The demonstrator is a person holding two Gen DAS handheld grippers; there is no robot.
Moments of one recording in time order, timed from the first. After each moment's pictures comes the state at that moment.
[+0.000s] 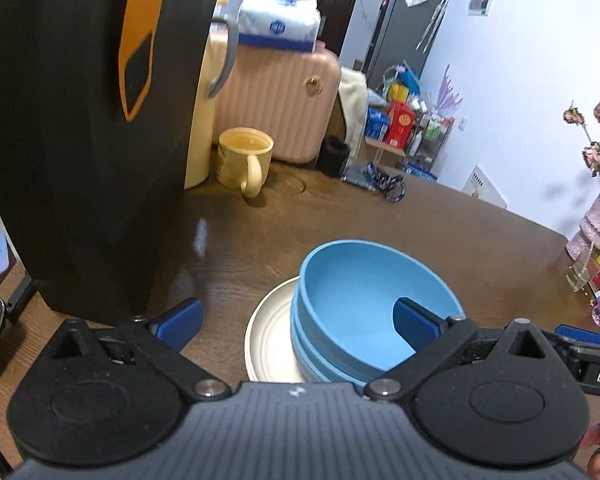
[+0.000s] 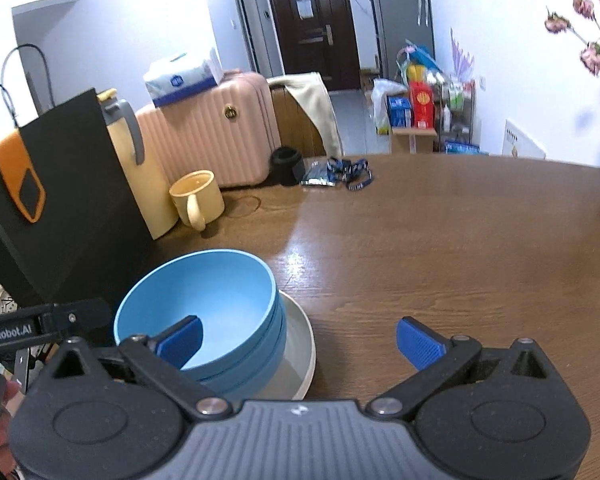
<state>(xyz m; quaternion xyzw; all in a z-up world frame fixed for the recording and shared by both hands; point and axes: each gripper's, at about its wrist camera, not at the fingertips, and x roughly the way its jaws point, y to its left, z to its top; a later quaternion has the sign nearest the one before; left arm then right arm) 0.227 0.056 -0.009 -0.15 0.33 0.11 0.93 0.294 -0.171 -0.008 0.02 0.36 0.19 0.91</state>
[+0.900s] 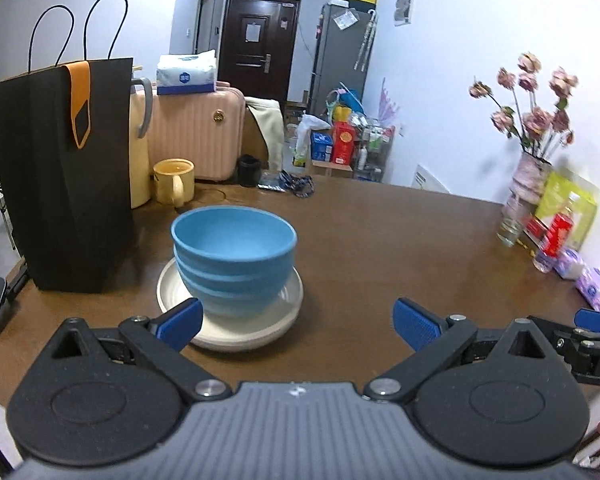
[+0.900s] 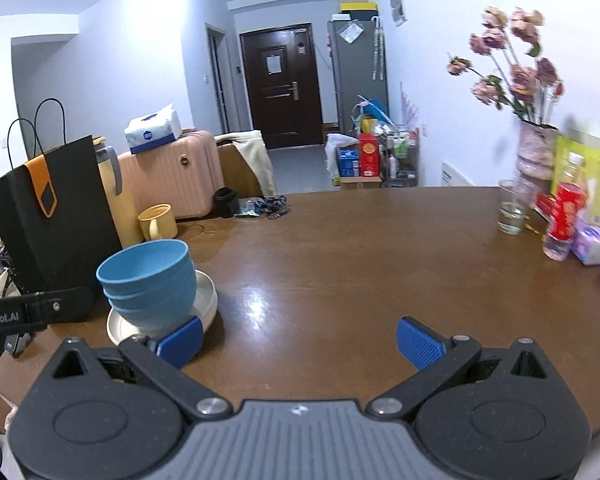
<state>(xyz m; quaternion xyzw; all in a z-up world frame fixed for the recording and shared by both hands) 0.100 -0.111 0.015 -0.08 0.28 0.06 0.95 0.139 -0.340 0.011 0.02 0.28 0.14 0.95</state>
